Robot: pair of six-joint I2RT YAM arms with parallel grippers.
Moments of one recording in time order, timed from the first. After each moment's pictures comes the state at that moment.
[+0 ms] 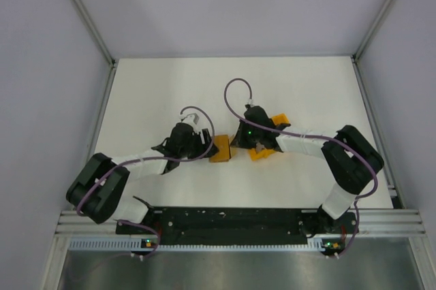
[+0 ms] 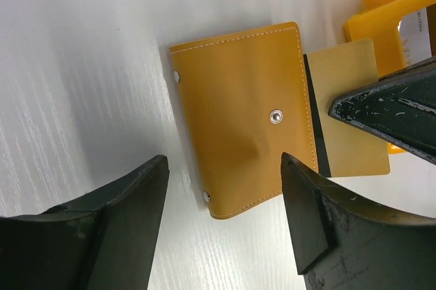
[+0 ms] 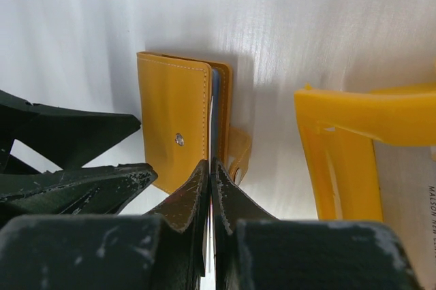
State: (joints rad) left arm -0.56 1.41 0.50 0.22 0.13 -0.66; right arm 0.72 1.68 0.90 -0.02 -0.11 0.84
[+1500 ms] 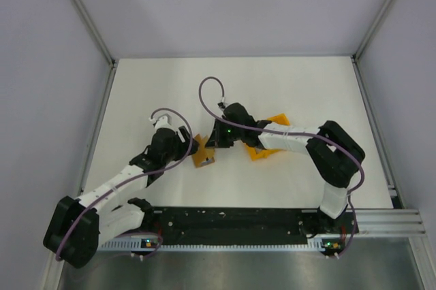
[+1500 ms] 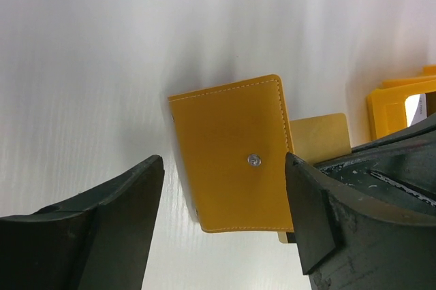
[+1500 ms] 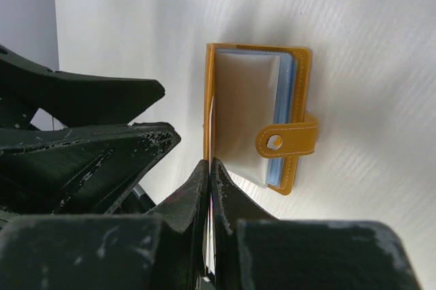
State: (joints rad) left arm -0.48 1.02 0.43 -0.03 -0.11 -0.76; right arm 0.84 1.81 1.10 0.04 -0.27 0.83
